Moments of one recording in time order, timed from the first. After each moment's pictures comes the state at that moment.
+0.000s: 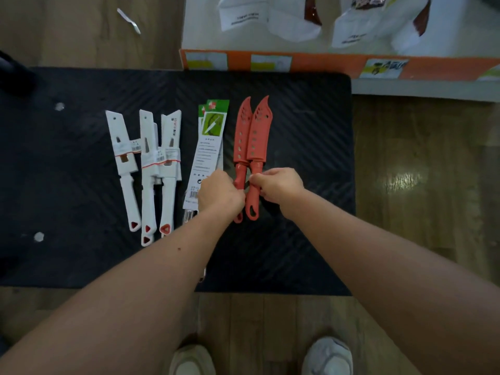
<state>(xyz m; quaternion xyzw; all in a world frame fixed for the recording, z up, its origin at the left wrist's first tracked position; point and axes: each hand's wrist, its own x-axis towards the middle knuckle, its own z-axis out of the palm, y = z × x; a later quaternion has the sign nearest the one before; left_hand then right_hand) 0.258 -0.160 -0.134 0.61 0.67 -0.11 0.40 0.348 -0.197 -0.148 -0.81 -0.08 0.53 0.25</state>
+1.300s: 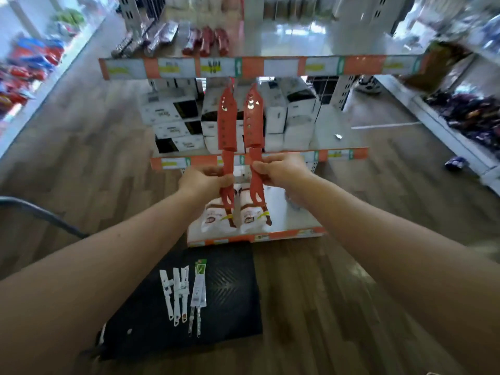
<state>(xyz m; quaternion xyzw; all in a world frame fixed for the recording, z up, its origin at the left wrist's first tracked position) 0.350 -0.182 0.585 0.60 0.50 0.19 0.60 0.482 -0.257 0.590 -0.77 -0.22 0.39 0.46</state>
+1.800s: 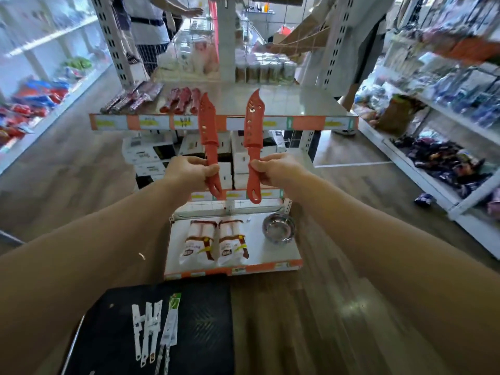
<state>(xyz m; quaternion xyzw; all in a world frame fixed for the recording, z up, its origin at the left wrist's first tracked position) 0.413 -0.214 0.680 0.62 0.46 0.25 0.58 0.550 -0.316 0.694 -0.74 -0.25 0.37 0.50</state>
